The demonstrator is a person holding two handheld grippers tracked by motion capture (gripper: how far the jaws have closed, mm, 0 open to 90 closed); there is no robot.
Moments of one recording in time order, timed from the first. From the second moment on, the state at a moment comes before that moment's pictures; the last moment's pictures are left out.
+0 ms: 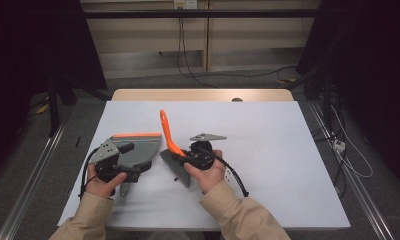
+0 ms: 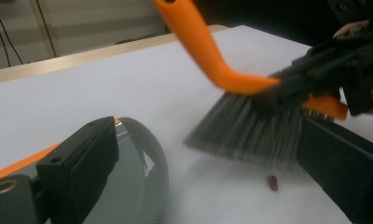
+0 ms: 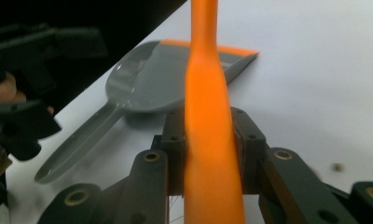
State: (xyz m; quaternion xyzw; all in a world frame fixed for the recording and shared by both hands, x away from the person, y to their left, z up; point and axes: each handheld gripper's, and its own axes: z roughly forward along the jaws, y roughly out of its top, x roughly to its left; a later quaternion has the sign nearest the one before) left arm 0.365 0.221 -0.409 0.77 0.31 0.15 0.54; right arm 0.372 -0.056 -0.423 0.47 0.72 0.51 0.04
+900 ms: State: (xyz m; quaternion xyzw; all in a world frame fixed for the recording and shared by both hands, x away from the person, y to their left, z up) left arm 0.364 0.218 -0.409 0.77 0.30 0.15 0.54; right arm 0.384 -0.087 -0.440 0.54 0.71 0.45 0.07
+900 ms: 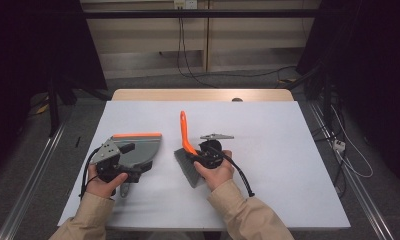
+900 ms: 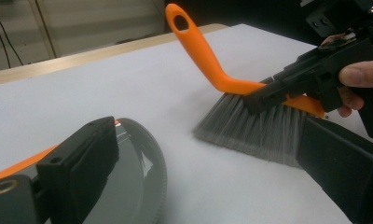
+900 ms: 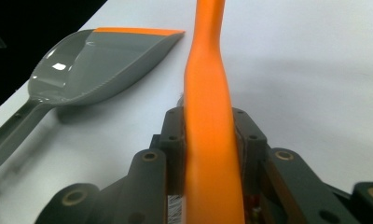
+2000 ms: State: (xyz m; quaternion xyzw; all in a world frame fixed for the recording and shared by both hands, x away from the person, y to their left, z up) left arm 0.367 0.211 -0.410 0.78 0.30 0.15 0.53; right arm 0.380 -0.143 -0.430 0.59 0.66 0.46 0.07
